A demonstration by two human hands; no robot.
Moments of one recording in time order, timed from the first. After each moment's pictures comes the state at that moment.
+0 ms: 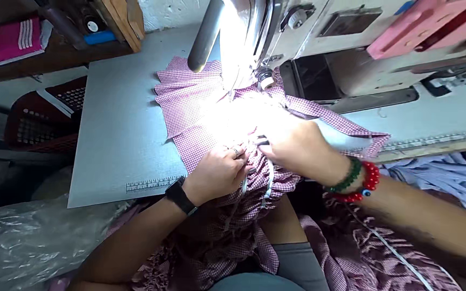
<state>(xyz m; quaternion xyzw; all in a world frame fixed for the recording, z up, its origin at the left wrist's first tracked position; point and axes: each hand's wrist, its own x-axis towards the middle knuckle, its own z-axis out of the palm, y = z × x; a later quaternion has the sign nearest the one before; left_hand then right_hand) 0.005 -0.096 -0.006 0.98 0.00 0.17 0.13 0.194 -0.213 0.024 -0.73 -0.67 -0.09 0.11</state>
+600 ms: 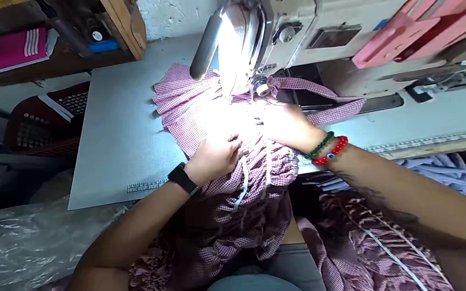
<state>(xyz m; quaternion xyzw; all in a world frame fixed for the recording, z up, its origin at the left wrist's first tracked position) 0.029 -0.070 -0.001 0.98 0.05 0.16 0.12 0.241 -0.165 0.015 -0.77 -0.64 0.00 0.05</state>
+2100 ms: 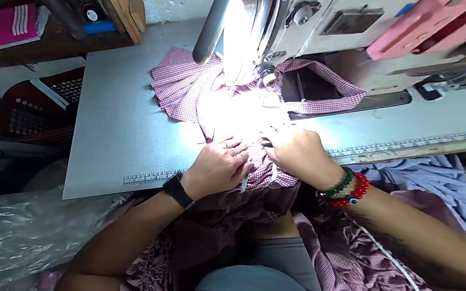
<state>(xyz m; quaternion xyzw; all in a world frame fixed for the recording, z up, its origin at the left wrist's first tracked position) 0.003 -0.095 -0.004 0.97 -0.03 0.19 0.13 0.195 -0.228 0.000 -0.76 -0.64 -0.09 0.10</state>
